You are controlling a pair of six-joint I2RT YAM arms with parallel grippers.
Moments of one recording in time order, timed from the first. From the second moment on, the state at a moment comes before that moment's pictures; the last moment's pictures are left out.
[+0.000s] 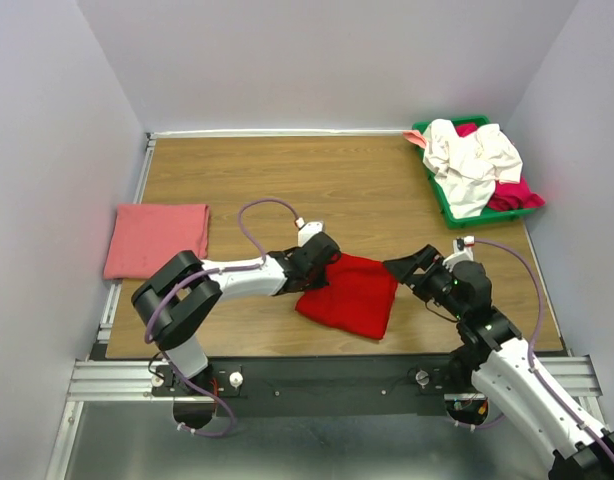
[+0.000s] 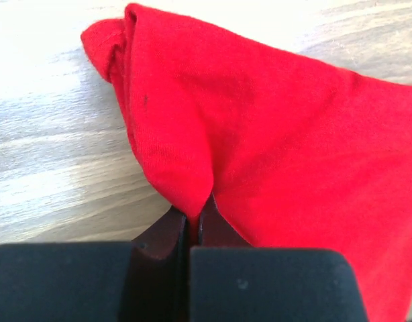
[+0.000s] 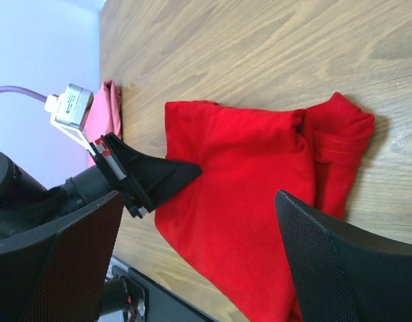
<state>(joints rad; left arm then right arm) -0.90 1.65 0.86 -0.14 -0.22 -0.81 0.40 0.51 0.26 -0.11 -0.10 0.98</state>
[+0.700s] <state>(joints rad) -0.72 1.51 1.03 -0.38 -0.85 -0.33 0.40 0.76 0.40 -0.17 0.03 0.82</state>
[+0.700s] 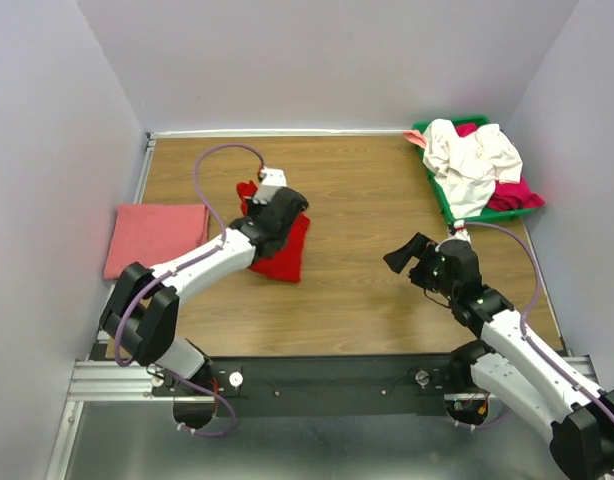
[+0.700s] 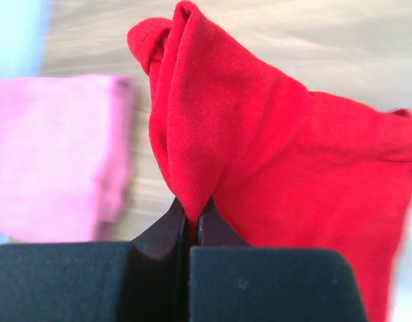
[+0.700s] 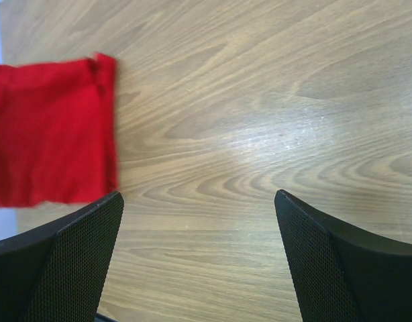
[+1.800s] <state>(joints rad) -0.30 1.41 1.17 -0.48 -0.72 0.26 0.40 0.60 0.36 -0.18 0.04 0.81</state>
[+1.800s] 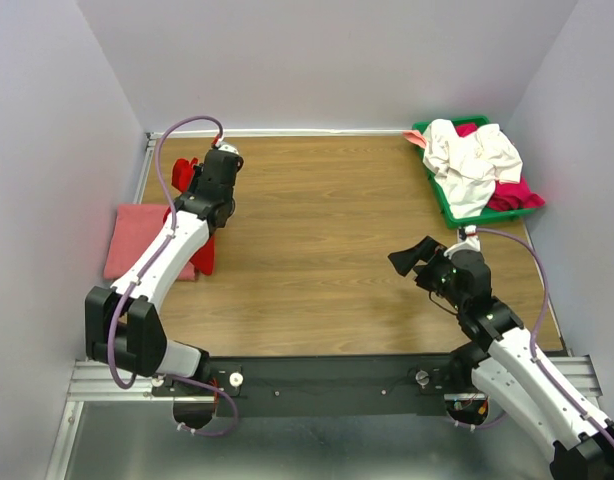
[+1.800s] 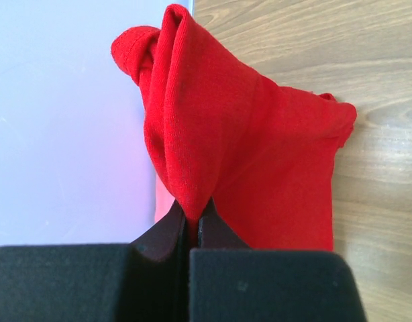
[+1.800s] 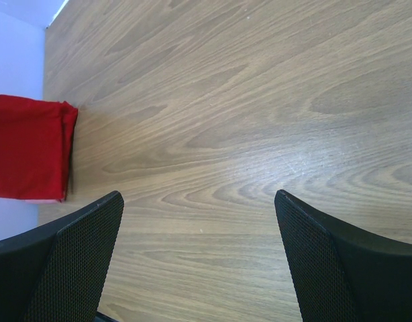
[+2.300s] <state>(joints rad) -0.24 1.34 1.17 -0.50 -0.70 0.46 0.40 0.59 0.36 -0.18 0.04 0.81</state>
